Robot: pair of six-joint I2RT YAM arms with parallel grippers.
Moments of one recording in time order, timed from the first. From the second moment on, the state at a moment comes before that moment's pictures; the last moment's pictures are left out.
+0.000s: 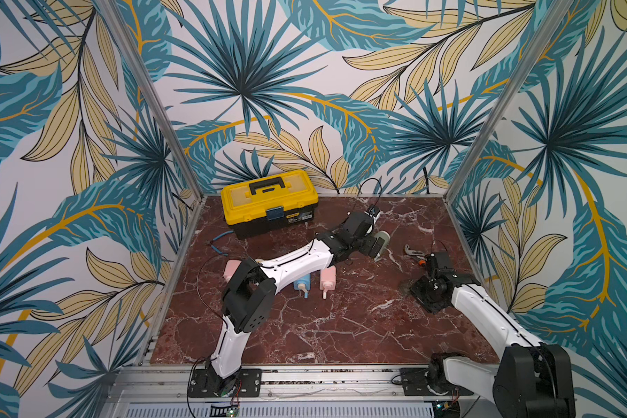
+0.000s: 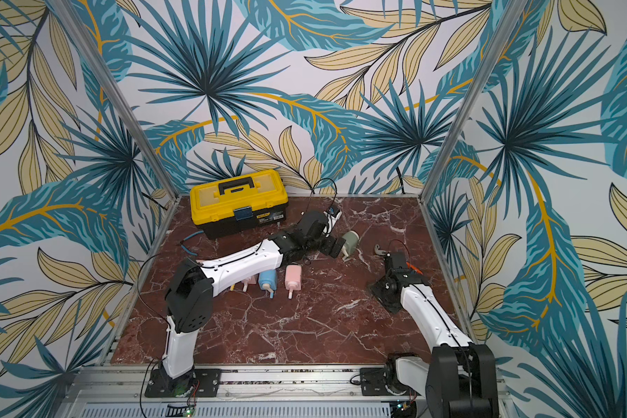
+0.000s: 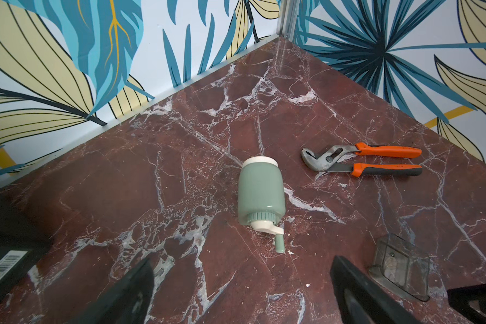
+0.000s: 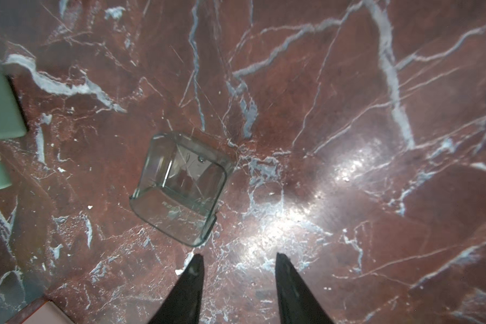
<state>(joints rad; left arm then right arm) -0.85 2.03 1.71 -0.25 -0.13 -0.11 0.01 1.19 0.66 -0.72 0.01 0.94</state>
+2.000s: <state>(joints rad) -0.80 1.17 0.89 -0.05 -0.46 -0.45 0.42 1.24 0.95 -0.84 -0.07 -0.52</state>
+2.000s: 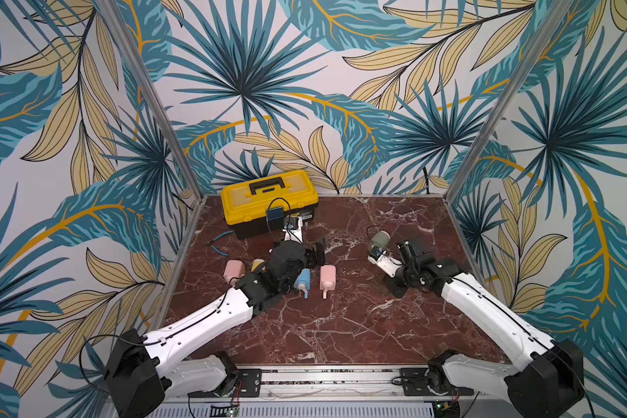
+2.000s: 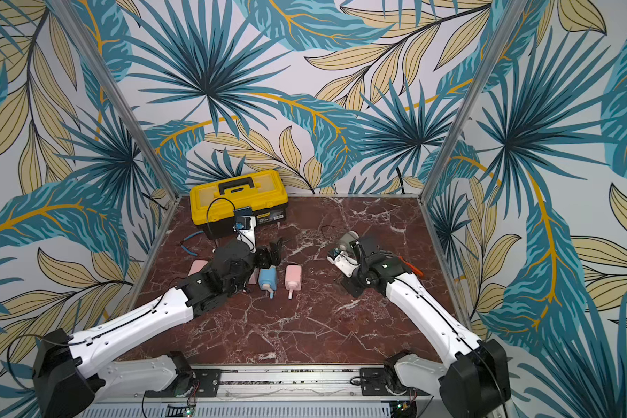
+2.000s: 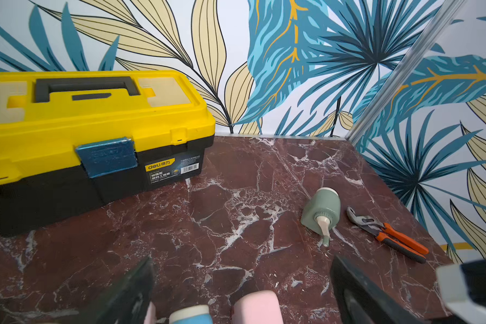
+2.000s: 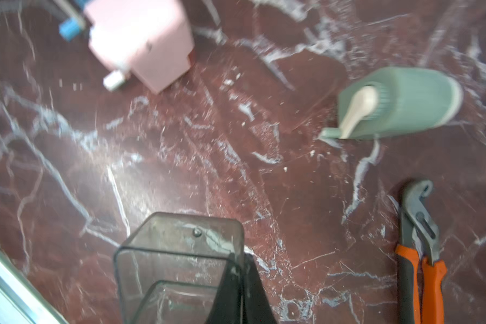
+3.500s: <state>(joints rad) -0.80 1.20 0.89 -0.04 -0.47 -0.39 0.52 1.16 0.85 -0.84 0.17 0.51</state>
